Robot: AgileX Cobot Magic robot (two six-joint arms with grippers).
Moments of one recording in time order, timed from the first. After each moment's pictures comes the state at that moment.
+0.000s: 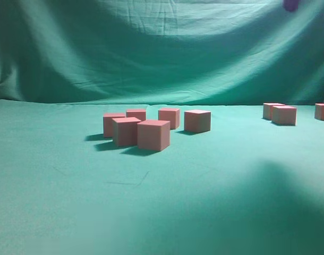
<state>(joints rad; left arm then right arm) -0.01 -0.01 0.02 0.02 0.35 0.01 0.24 1.60 -1.38 -0.08 0.99 0.11</state>
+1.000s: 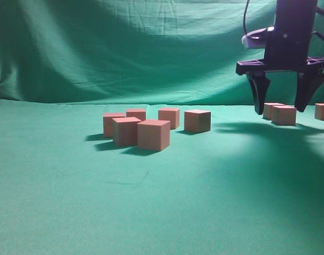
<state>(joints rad) -0.01 -0.01 0.02 0.02 0.35 0.01 0.21 2.17 -1.70 -0.11 0.92 0.17</state>
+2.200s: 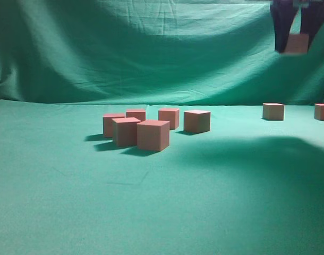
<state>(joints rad) -0.01 -0.01 0.02 0.02 0.35 0.01 0.23 1.90 -1.71 -0.03 1.20 0.17</state>
